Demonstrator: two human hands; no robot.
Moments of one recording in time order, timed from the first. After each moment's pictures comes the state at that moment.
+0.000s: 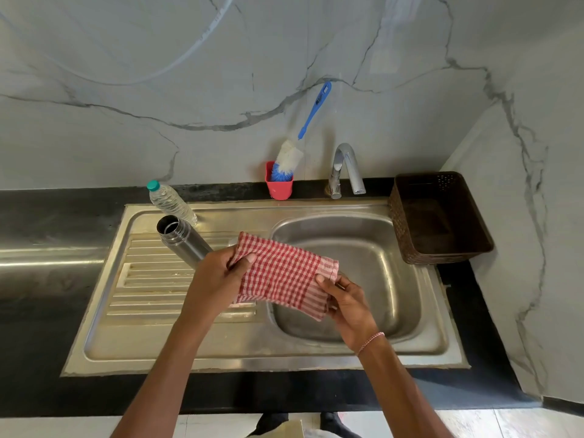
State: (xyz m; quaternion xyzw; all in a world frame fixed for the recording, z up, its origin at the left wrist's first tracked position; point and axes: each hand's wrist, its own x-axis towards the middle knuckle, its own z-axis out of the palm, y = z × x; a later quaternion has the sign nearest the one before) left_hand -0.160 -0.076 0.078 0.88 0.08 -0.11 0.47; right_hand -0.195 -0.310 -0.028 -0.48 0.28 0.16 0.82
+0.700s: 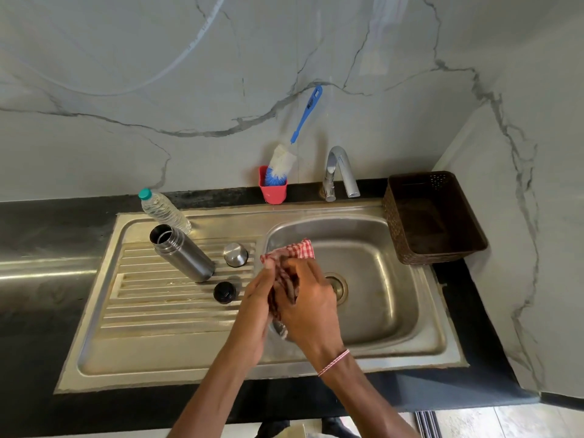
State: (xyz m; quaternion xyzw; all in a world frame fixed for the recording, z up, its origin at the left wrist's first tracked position) left_hand -0.190 -0.137 0.062 0.59 0.20 -0.19 0.76; right_hand -0.198 -0.242 0.050 -0.89 0.02 -0.10 0.44
